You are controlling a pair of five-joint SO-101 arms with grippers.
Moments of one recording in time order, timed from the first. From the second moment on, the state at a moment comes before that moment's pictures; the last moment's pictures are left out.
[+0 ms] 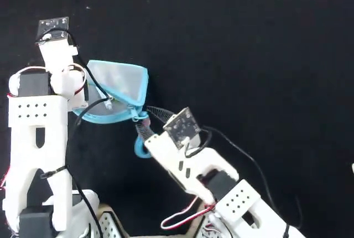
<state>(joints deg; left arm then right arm) -8.1 -26.8 16.0 85.2 2.0 -40.5 -73.7 91.3 7.1 3.4</state>
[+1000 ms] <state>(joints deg) -7.3 -26.8 16.0 85.6 2.1 -38.0 -79.2 80.7 28.6 8.0</state>
